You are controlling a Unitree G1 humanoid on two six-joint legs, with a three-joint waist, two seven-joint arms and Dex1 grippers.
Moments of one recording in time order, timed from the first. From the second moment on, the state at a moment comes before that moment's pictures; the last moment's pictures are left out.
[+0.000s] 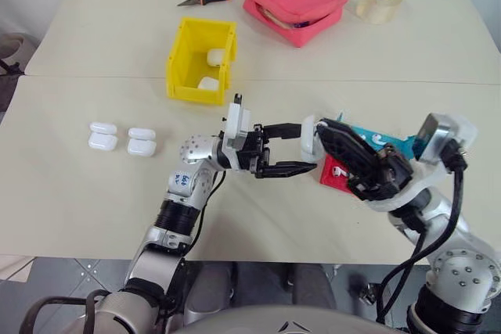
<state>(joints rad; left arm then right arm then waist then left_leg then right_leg) -0.58 0.08 -0.14 0.25 -0.49 0.02 -1.26 -0.02 -0.23 -0.34 -0.74 1.19 0.80 0.51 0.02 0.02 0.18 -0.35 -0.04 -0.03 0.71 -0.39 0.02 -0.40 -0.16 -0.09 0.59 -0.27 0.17</state>
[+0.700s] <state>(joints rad) -0.57 0.08 -0.14 0.25 -0.48 0.04 -1.24 0.10 -0.26 -0.20 -0.69 1.14 0.57 0.53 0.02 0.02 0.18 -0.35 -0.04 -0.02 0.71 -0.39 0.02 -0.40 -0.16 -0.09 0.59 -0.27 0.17</state>
